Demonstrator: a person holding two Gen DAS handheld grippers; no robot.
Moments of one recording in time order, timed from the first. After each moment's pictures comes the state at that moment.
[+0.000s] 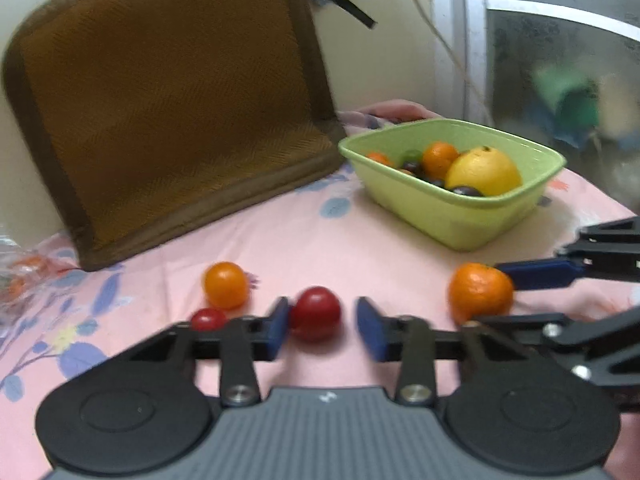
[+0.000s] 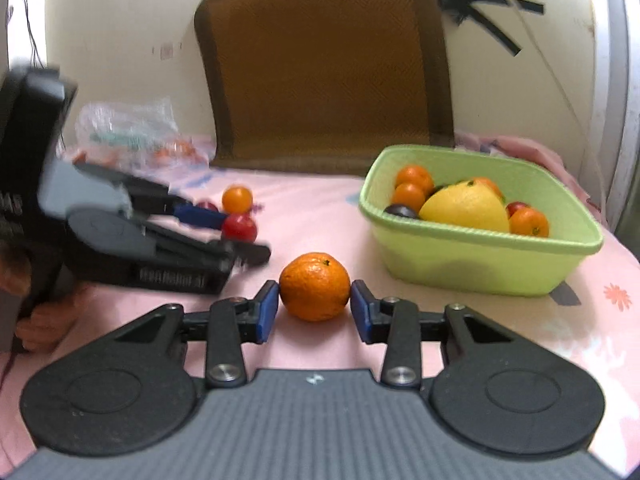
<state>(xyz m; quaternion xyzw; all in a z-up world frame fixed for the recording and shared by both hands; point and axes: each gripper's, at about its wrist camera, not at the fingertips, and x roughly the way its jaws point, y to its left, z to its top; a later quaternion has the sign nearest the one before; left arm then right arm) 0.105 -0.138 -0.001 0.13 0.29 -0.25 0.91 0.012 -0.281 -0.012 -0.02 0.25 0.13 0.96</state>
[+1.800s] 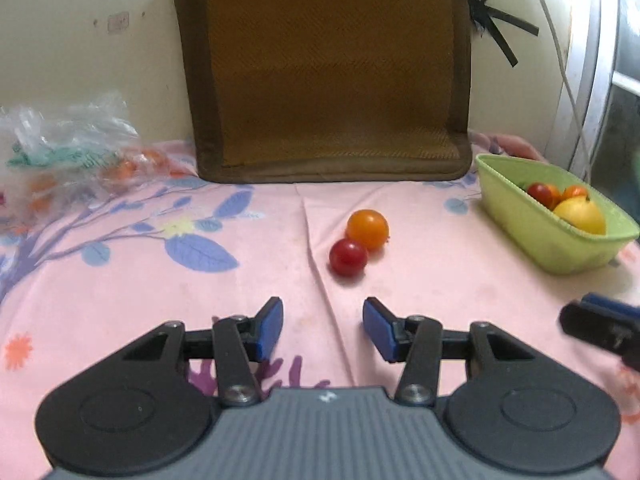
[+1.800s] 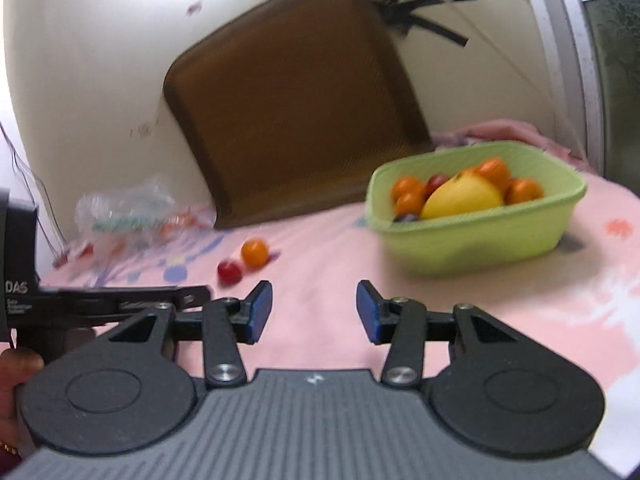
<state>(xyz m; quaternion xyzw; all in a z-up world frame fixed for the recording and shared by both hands) 0.090 -0.063 0.002 0.01 0.32 -0.10 0.94 -0.006 -0.254 -0.001 0.13 0.20 0.09 0.97</state>
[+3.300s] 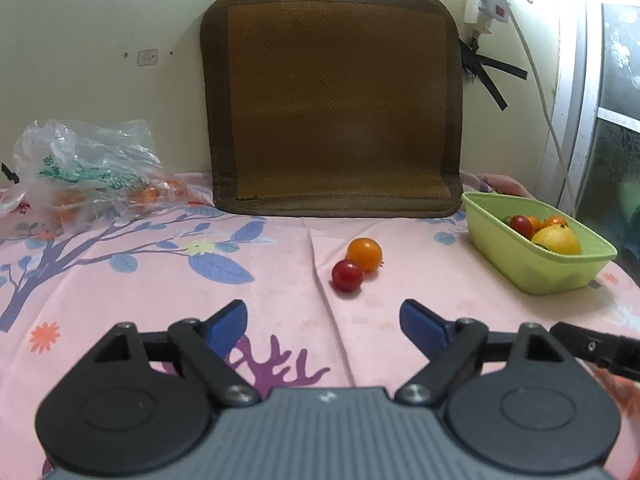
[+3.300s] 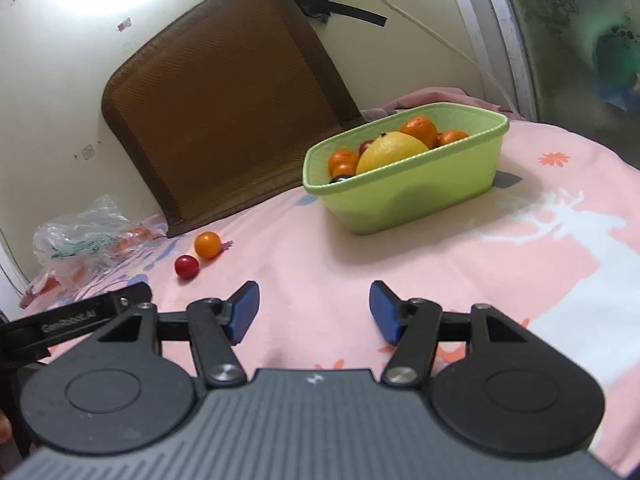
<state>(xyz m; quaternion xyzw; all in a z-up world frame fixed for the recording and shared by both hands) 0.052 -0.049 0.014 -0.02 0.26 -0.11 0.96 -0.028 -0.259 -0.014 0.19 0.21 -0.01 0.96</state>
